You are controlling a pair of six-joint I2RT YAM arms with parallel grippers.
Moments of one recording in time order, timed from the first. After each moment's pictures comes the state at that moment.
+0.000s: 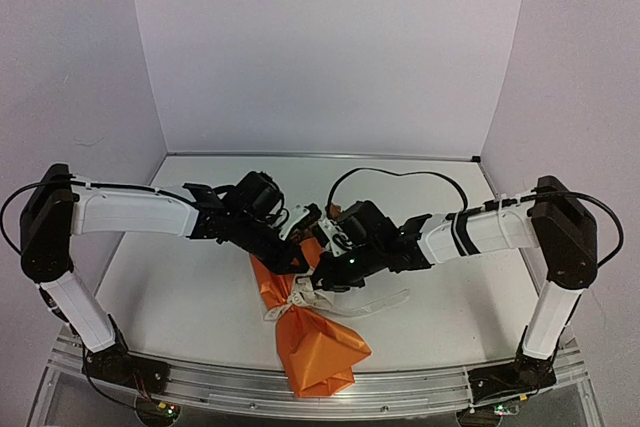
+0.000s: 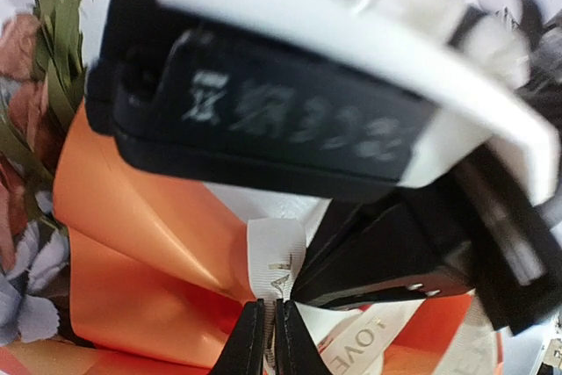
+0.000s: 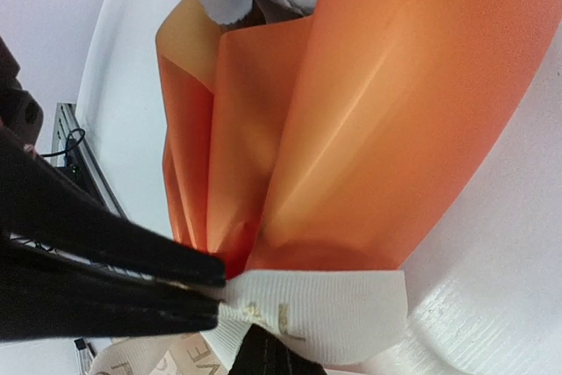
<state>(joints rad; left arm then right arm) -0.92 1.68 1.12 -0.37 0.36 -0.18 0.98 1.84 1.10 -0.10 -0.35 0.71</state>
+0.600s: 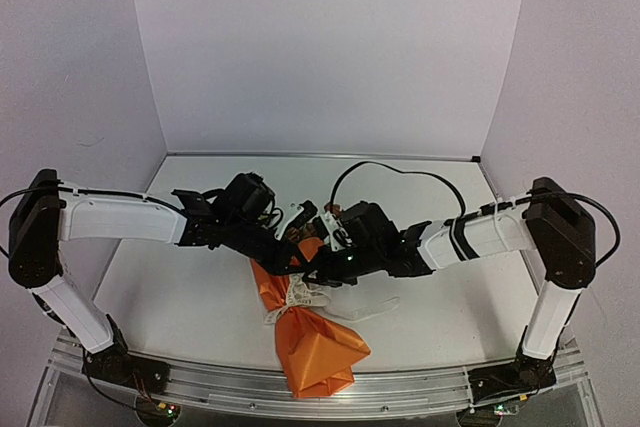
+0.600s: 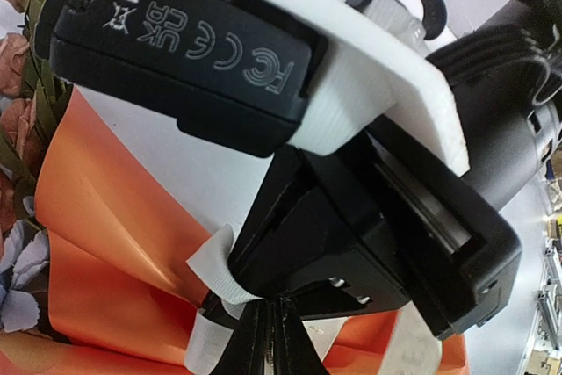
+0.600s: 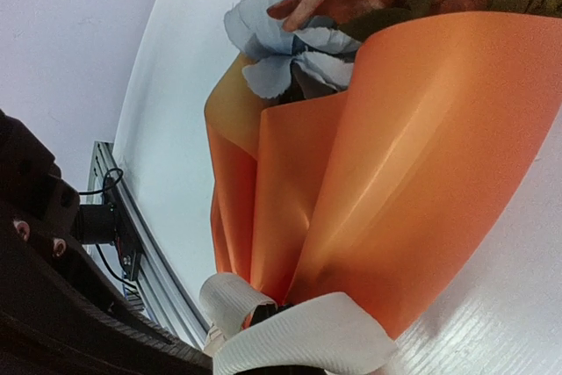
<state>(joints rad) -0.92 1.60 1.04 -0.25 0.40 -0.25 0.98 1.84 1.06 0.12 -0.33 0.81</state>
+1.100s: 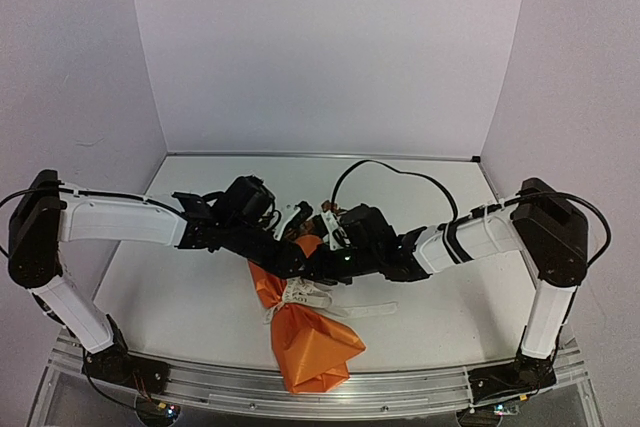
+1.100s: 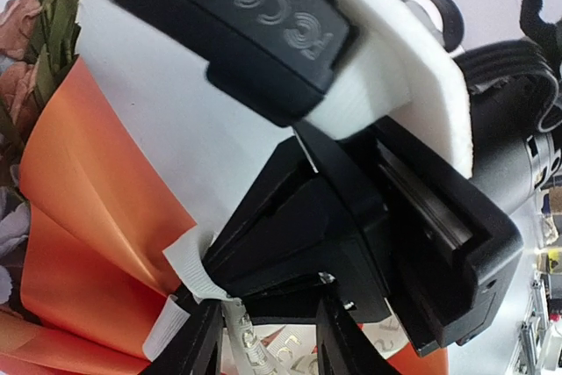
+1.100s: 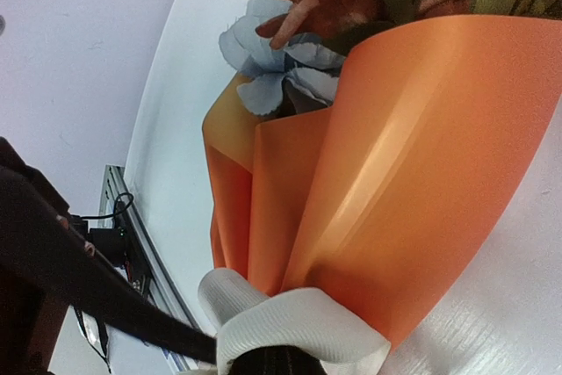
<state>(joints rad) -0.93 1.59 1.02 -0.23 0.36 -0.37 0.98 1.89 1.03 0.27 -0.31 0.86</state>
